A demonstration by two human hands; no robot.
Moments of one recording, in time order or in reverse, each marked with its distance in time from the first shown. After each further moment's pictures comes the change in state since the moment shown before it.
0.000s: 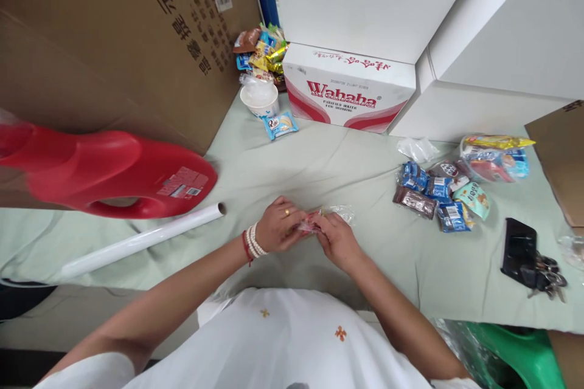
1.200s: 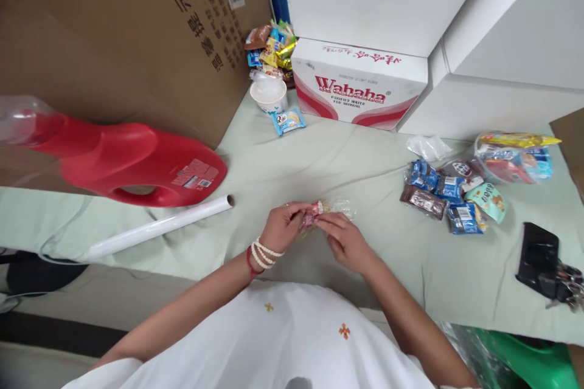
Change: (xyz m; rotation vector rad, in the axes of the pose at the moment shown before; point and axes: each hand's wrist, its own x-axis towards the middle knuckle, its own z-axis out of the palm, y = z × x) left_hand 0.012 0.046 -0.001 -0.707 0.122 -0.956; right_hand -0.011 0.003 -0.011 0.206 -0.078 -0.064
